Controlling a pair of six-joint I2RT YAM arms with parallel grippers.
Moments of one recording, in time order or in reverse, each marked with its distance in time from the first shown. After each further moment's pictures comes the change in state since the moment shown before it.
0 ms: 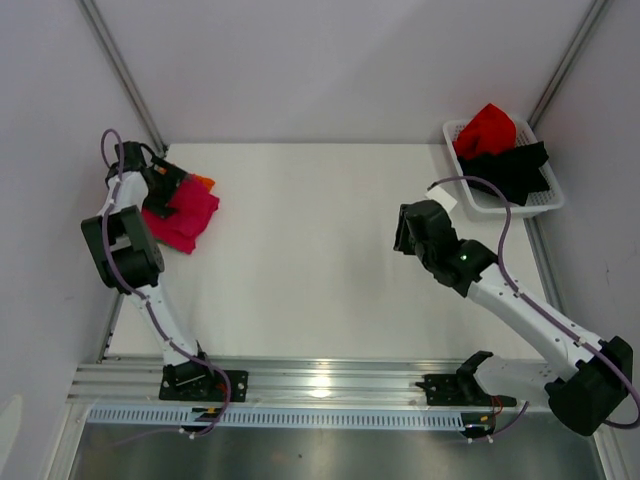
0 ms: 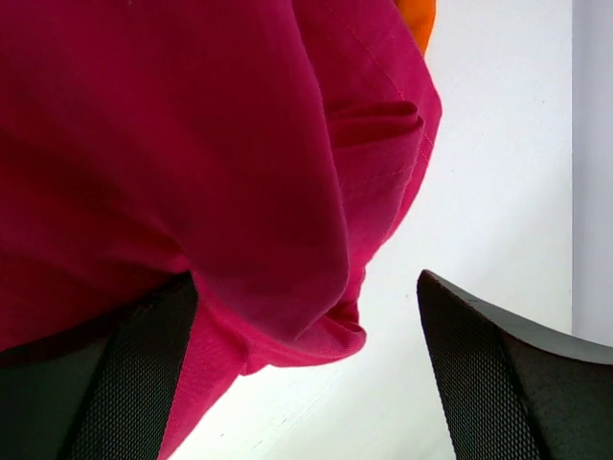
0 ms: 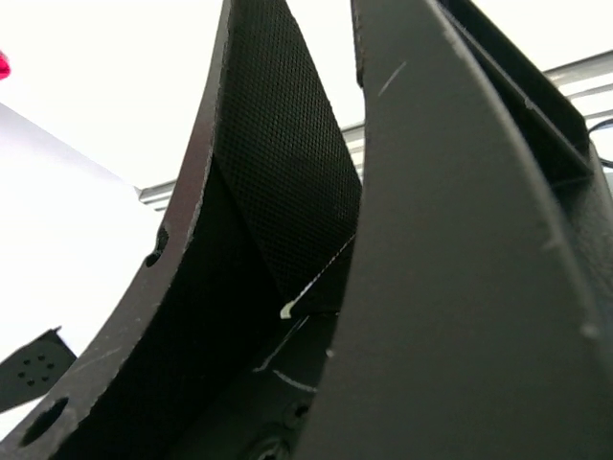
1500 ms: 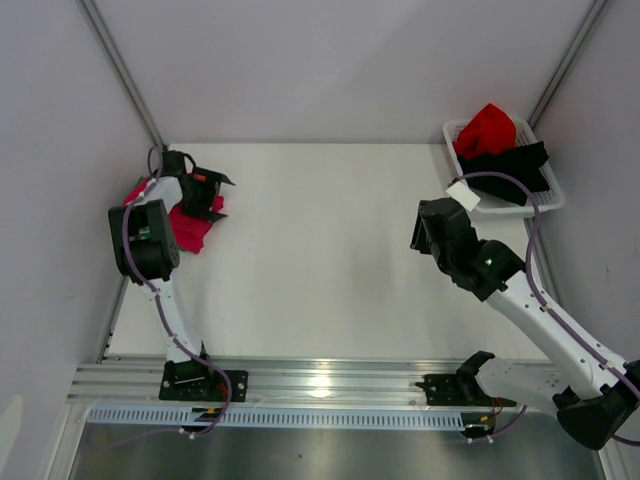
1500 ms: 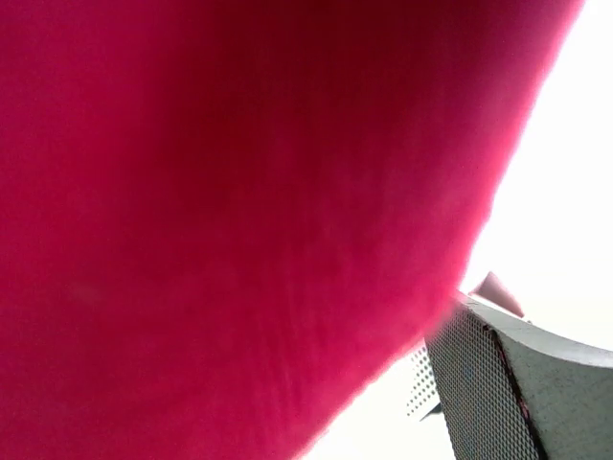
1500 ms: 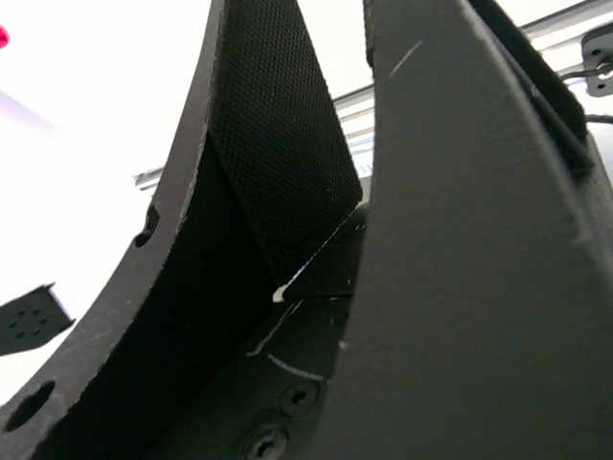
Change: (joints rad) left arm -0.153 0.076 -0.086 0.082 0.179 -0.322; right arm -0.002 -0.074 0.124 -0.211 0.088 0.016
